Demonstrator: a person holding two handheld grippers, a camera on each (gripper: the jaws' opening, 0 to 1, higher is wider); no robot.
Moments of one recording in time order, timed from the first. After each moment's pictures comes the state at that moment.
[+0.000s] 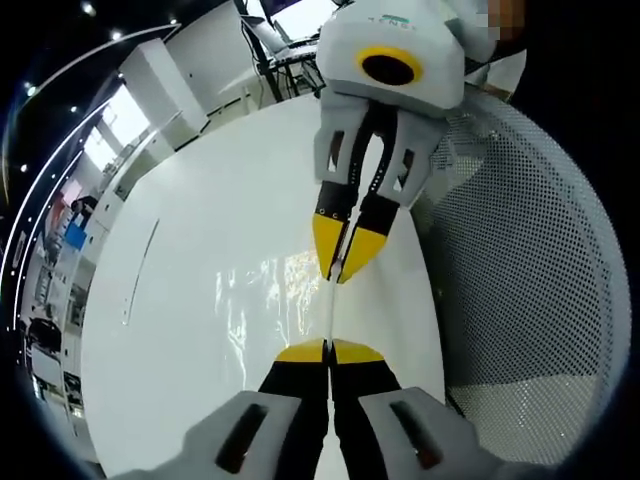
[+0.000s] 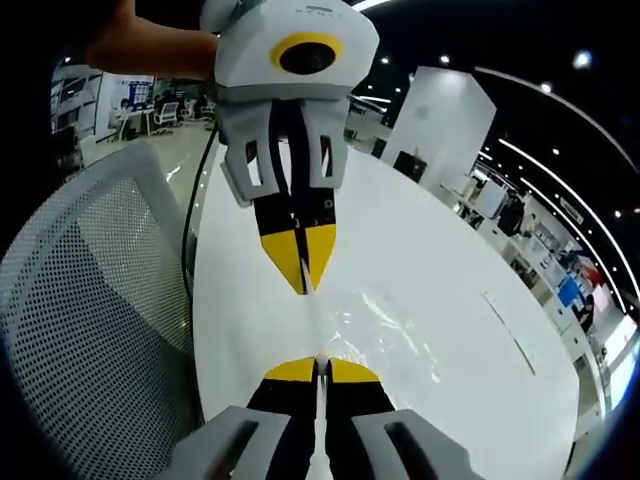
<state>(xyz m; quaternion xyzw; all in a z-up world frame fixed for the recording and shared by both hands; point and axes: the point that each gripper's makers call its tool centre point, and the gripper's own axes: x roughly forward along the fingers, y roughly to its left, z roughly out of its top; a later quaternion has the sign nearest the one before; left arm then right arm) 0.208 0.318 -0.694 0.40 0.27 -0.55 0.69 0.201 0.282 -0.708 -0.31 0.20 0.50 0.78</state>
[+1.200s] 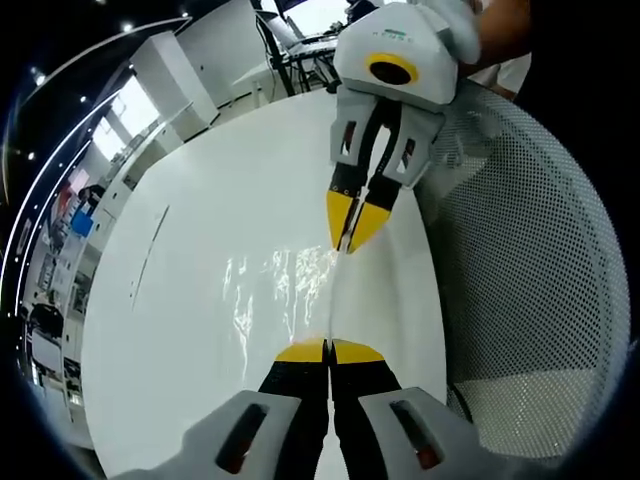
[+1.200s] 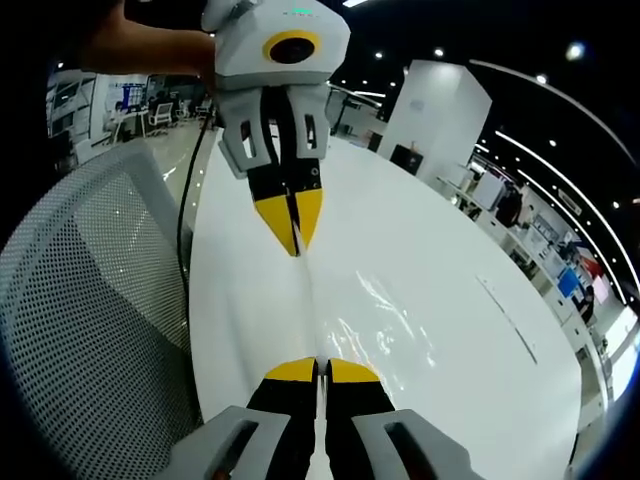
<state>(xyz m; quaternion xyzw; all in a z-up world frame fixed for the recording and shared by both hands) 0.213 0.340 -0.692 0.39 0.28 -0.53 0.70 0.204 0.273 -0.715 -0.31 0.21 0.50 0.78</state>
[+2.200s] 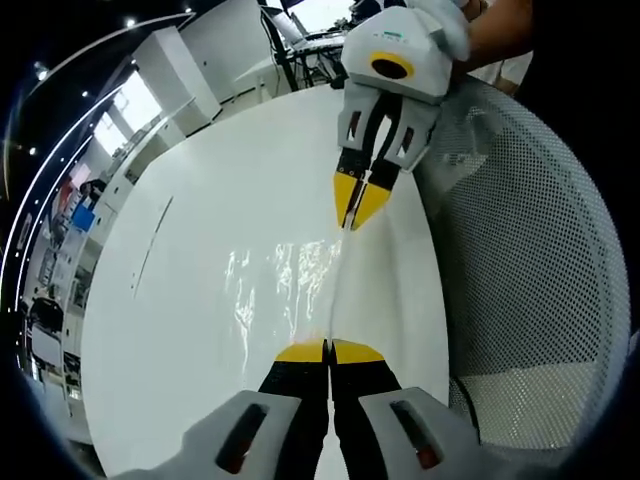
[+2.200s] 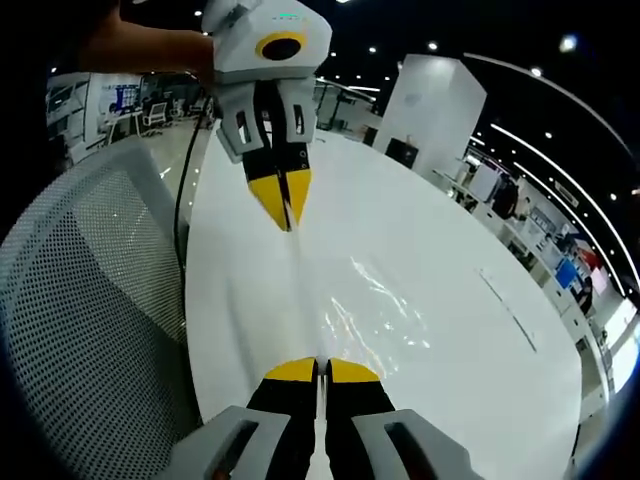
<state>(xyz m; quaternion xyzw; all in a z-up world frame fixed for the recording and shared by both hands) 0.217 0.352 -0.692 0.39 0.29 -0.52 0.70 0.206 0.258 -0.720 -0.30 0.23 0.48 0.79</state>
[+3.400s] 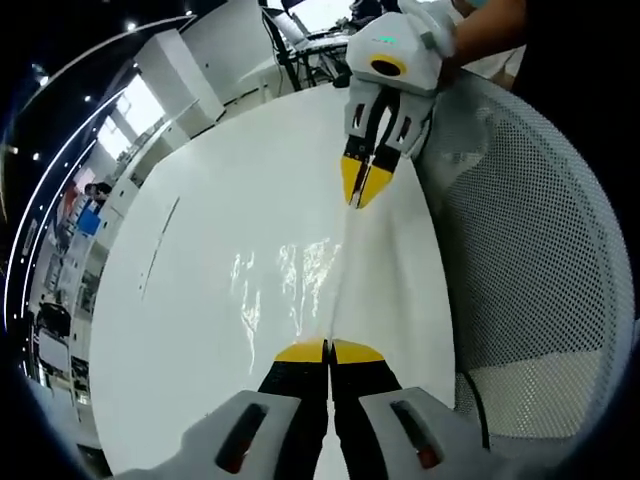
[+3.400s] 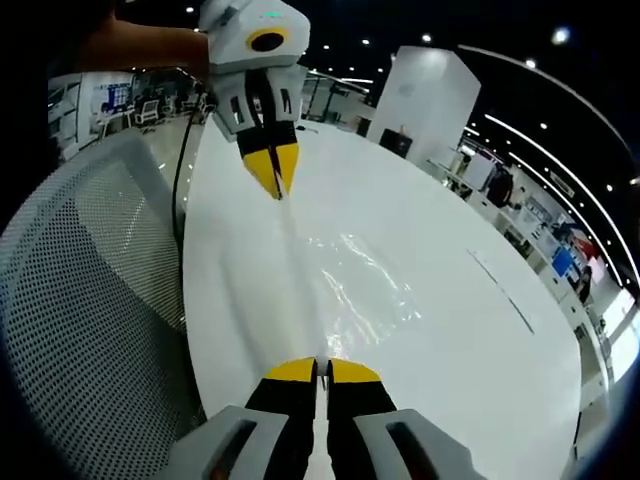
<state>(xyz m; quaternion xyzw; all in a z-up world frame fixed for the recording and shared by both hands) 0.211 0.354 -0.688 0.41 0.25 -0.53 0.69 0.200 0.235 -0.731 -0.28 0.27 0.46 0.80</state>
